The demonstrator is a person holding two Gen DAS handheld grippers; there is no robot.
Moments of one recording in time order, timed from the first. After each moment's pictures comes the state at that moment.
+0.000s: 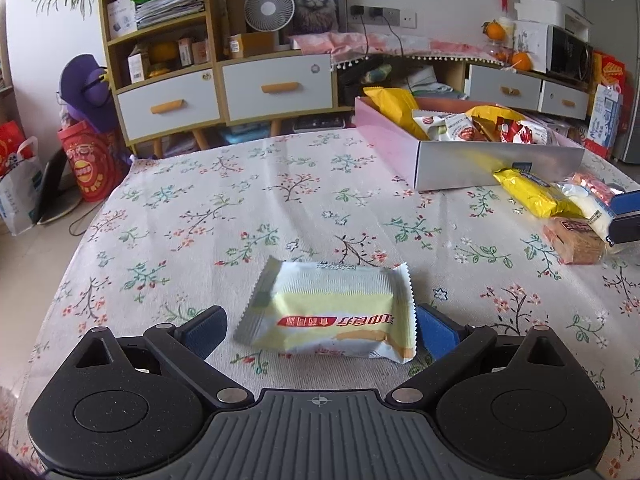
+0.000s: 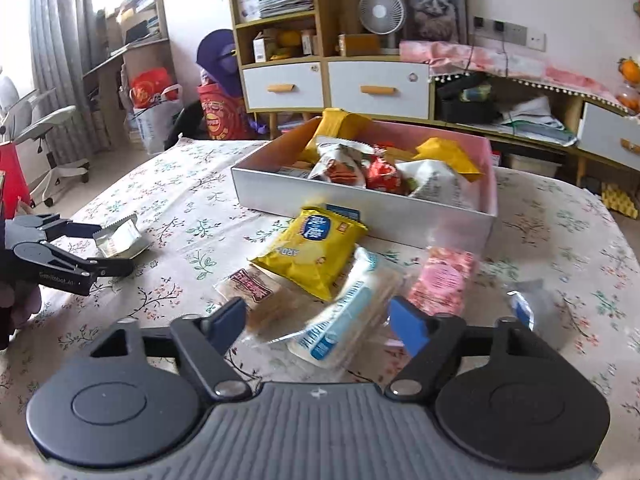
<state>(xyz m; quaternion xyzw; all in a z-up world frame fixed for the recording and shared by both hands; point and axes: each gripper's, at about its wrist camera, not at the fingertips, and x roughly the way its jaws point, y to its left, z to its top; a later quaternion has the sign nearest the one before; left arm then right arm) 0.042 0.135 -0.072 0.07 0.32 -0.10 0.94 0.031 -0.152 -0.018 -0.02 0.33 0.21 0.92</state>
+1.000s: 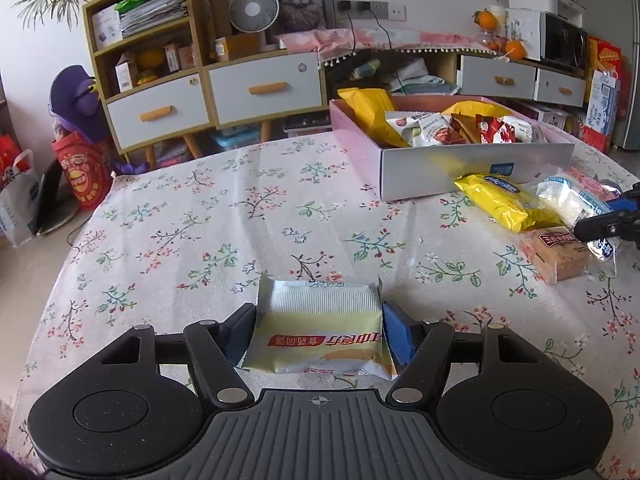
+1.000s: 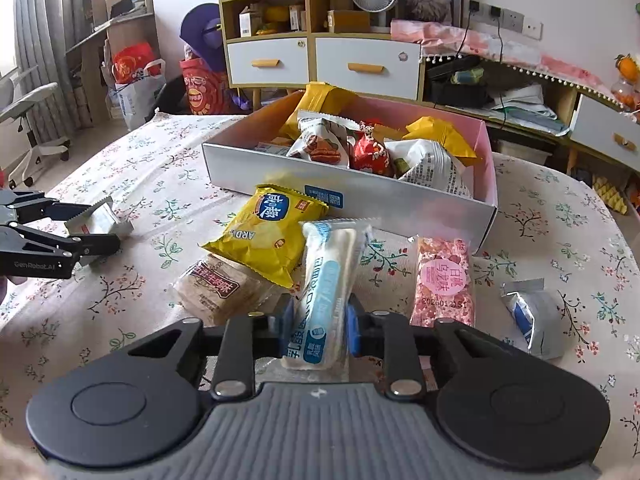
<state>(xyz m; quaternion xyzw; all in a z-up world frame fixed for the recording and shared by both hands) 0.045 0.099 -0.062 0.09 0.33 -0.10 0.93 0.044 -0.149 -0.024 -0.04 0.35 0.18 0.92</state>
